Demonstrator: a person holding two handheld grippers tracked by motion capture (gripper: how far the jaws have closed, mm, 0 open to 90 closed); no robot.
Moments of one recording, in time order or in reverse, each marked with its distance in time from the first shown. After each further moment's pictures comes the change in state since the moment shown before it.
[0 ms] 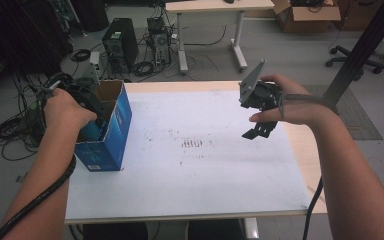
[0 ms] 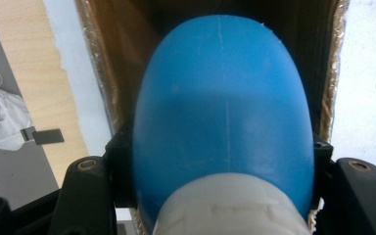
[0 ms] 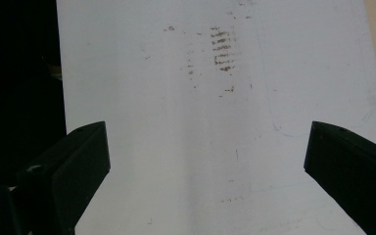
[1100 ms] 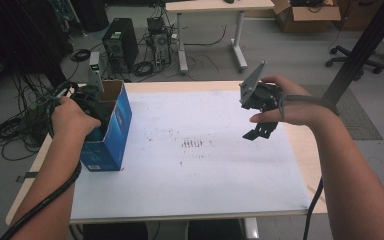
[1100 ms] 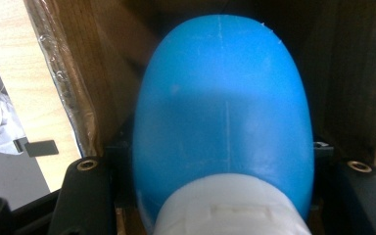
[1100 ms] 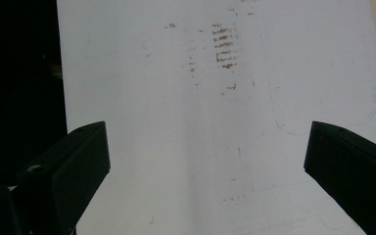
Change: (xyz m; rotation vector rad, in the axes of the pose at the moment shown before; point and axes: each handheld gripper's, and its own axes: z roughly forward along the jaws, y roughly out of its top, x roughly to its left) left arm 0.000 0.003 0.028 0.002 0.018 0.010; right arm 0.000 -0.003 0.003 0.005 0.004 0.007
